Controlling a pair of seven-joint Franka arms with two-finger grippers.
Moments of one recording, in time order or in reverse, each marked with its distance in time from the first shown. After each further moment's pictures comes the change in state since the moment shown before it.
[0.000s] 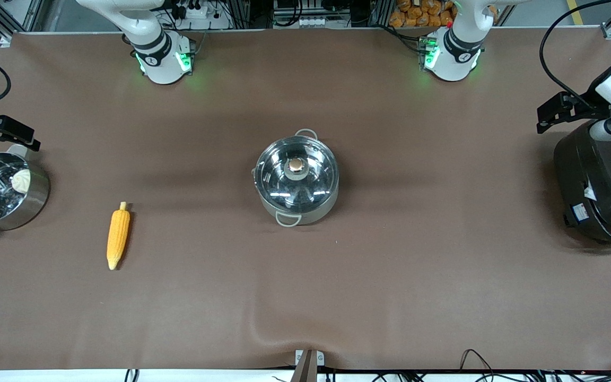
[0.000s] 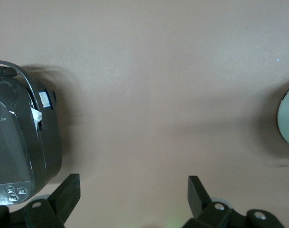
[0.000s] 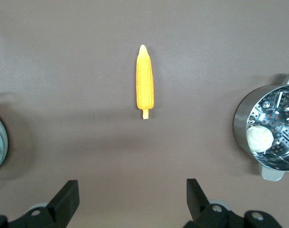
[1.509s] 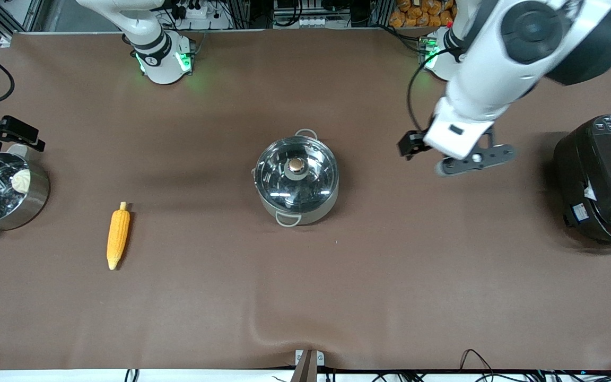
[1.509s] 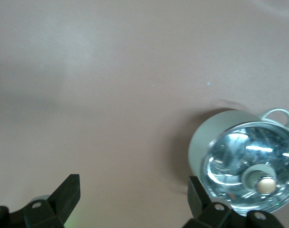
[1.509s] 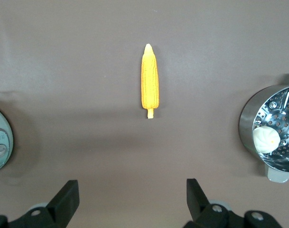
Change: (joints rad) left arm -0.382 0.266 -0.039 0.147 -0.038 0.107 -0.741; right arm 0.000 0.002 0.005 -0.003 0.013 -0.001 -0.001
